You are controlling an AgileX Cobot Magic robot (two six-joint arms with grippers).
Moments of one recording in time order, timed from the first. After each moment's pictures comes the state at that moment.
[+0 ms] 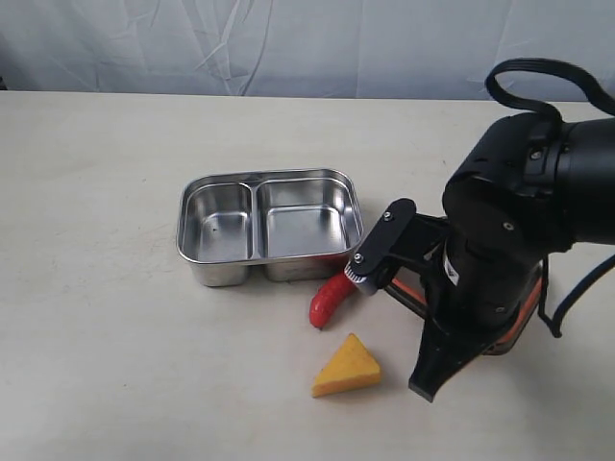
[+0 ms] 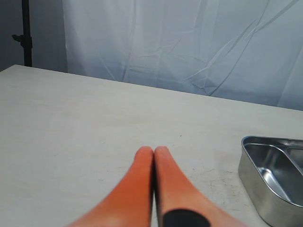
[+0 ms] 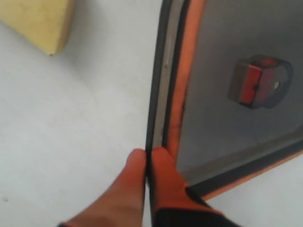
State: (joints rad) left arm 0.05 0.00 0.00 -0.19 0.21 0.00; right arm 0.91 1.56 -0.87 -0.22 0.96 -0.06
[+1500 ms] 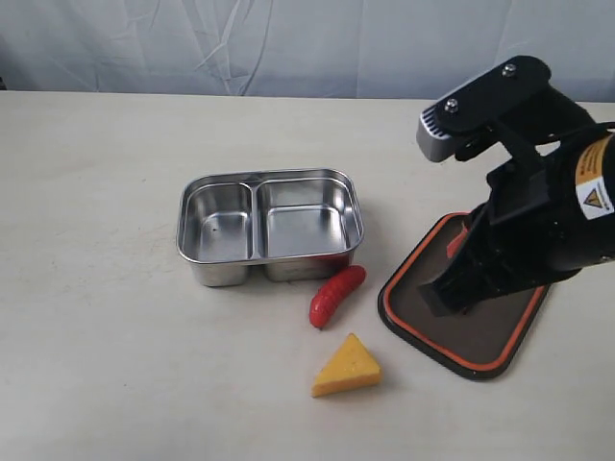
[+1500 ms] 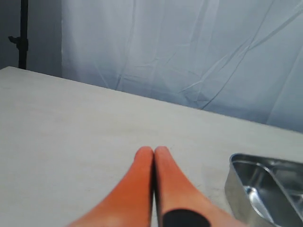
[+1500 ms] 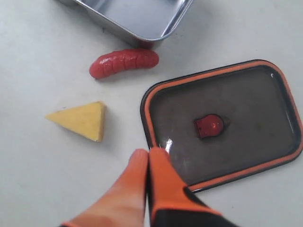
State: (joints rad) left arm 0.05 0.00 0.00 -0.27 0.16 0.00; right arm 0.91 1.14 -0.87 -0.17 0.88 0.17
